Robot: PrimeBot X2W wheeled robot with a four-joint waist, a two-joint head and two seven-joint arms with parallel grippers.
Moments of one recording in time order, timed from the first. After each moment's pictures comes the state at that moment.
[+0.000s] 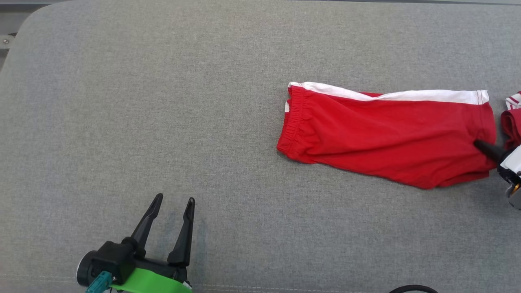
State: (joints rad) left arm 0.01 0.23 -0.34 0.04 -0.43 -0.05 -0.26; right arm -0.48 -0.36 -0.29 0.51 0.84 0.13 0.74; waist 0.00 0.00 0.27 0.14
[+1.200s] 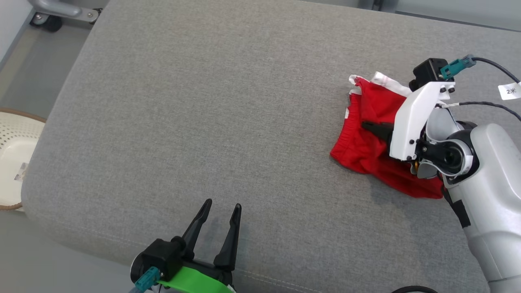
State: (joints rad) left arm -0.02 0.05 -0.38 0.17 -0.38 -0.13 -0.26; right arm -0.65 -0.27 0.20 0.31 0.74 0.13 0.85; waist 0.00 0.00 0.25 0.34
